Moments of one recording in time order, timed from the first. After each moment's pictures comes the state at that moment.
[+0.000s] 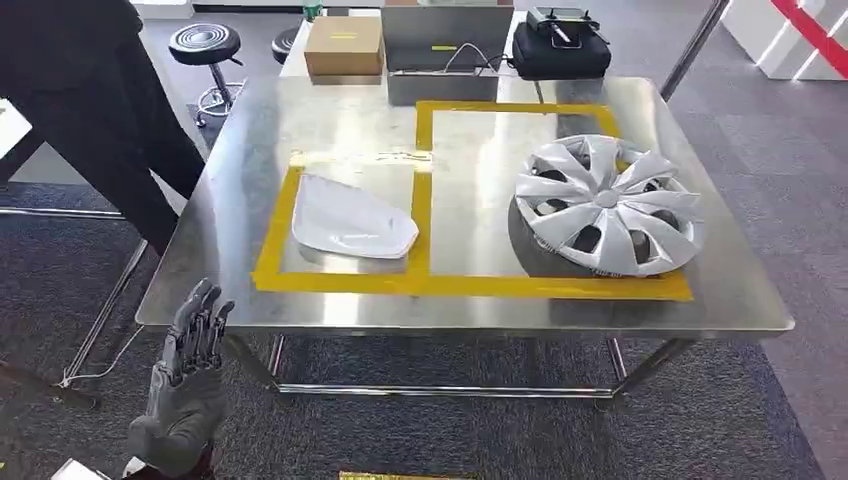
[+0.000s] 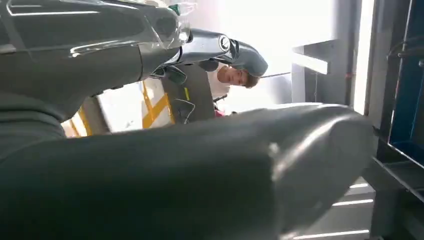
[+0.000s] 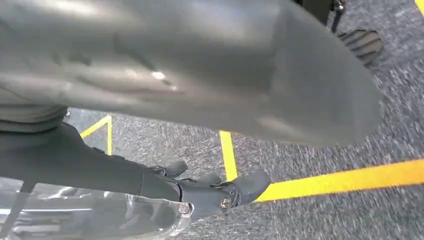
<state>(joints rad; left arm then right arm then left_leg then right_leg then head) 0.20 0.01 -0.19 -1.91 -0.04 0.07 -0.70 -0.06 -0.01 -1.26 -0.21 1.06 0.07 0.02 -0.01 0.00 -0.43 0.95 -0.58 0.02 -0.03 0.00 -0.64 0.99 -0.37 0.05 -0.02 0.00</state>
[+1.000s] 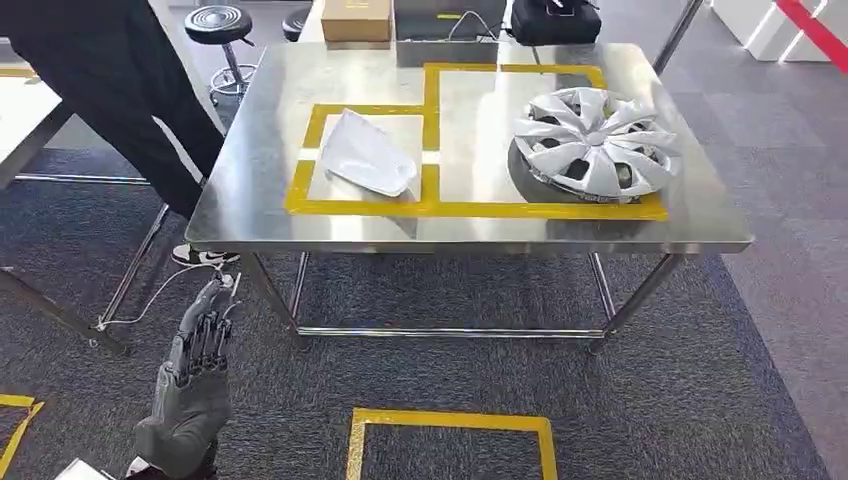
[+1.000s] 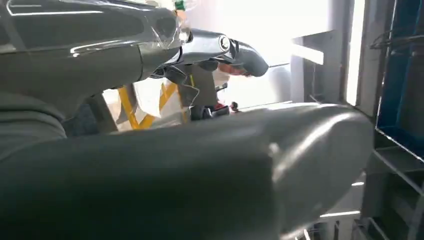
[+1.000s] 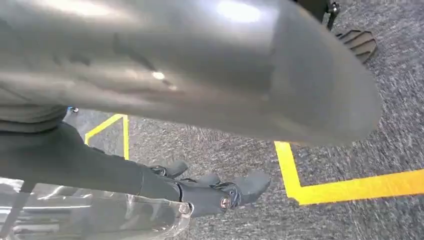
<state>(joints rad) 0.19 0.02 -0.19 -1.90 -0.03 0.03 -0.70 -0.07 -0.01 -1.26 -0.20 1.06 0.07 0.02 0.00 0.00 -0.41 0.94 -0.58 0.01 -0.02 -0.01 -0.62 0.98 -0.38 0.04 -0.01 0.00</state>
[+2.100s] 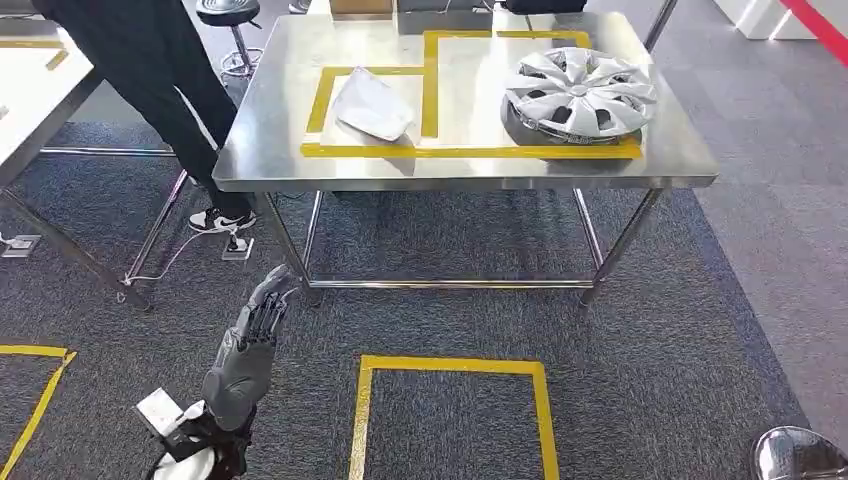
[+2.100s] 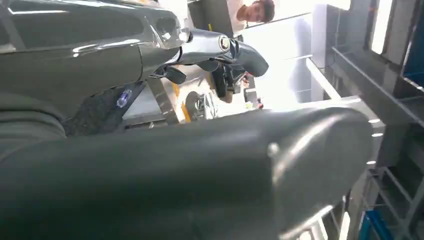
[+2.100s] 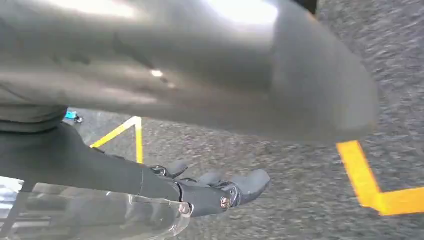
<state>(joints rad) -0.01 0.01 -0.22 -1.63 -0.03 -0.09 -0.70 -0.08 0.00 -1.28 -0.20 1.01 0.09 0.01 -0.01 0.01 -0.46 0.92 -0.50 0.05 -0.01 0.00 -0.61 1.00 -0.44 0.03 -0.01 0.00</state>
